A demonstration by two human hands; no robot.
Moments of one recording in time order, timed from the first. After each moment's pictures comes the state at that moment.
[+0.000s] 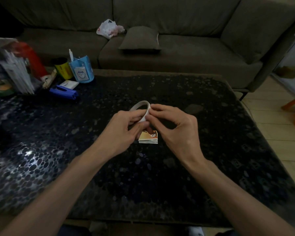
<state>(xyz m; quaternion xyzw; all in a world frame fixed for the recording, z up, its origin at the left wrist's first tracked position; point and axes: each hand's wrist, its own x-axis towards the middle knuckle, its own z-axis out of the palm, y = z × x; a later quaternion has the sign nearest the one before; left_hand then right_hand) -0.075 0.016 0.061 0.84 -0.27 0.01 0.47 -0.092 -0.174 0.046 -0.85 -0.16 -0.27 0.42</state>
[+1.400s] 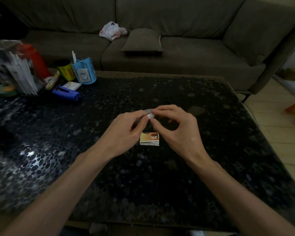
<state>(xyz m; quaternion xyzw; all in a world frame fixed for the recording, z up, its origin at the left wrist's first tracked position) -0.069 0.013 0.060 0.87 -0.24 0.00 0.43 -0.086 -0.178 0.055 -0.88 -0.14 -0.18 0.43</state>
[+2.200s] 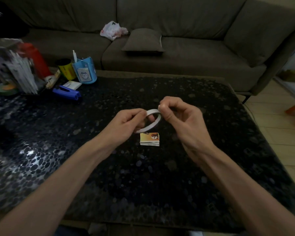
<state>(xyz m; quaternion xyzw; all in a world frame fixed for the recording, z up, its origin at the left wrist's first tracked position) -0.062 0.011 0.065 0.79 -0.15 -0.11 0.59 -0.079 -0.189 0.066 -0.76 -0.17 -0.09 0.63</state>
